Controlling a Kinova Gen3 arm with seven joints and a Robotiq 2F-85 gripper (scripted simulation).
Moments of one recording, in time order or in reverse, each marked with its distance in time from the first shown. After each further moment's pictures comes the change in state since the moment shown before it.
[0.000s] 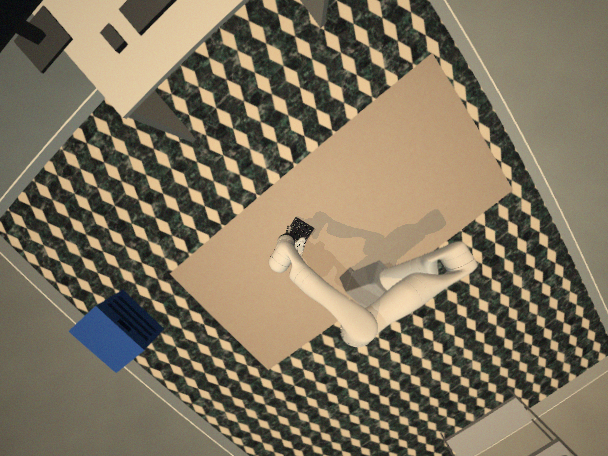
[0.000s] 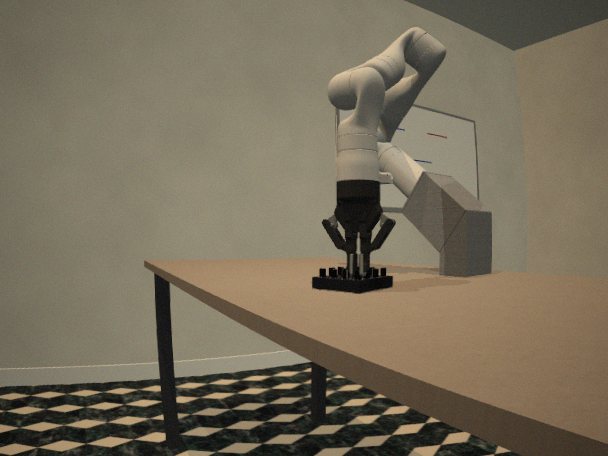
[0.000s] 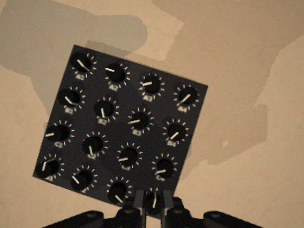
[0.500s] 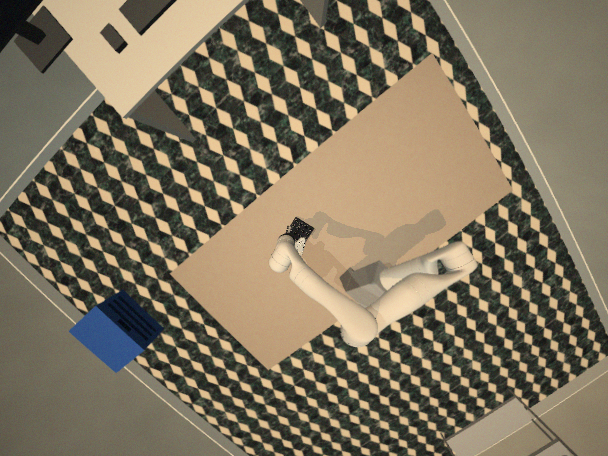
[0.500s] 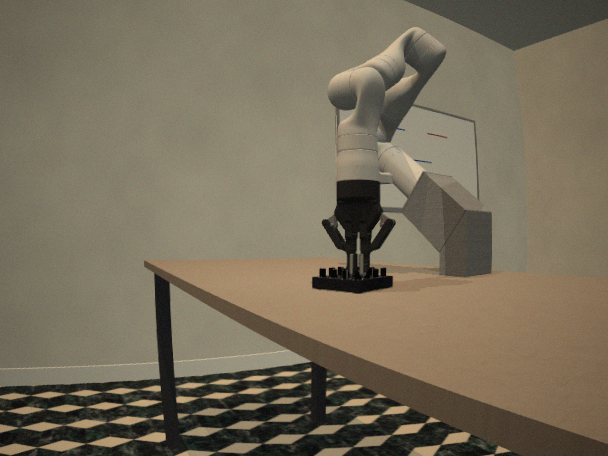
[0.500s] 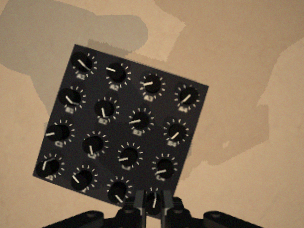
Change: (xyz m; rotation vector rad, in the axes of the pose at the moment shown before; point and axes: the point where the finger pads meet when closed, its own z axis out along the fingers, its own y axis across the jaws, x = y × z) arm 0.000 0.000 0.000 0.000 0.000 -0.006
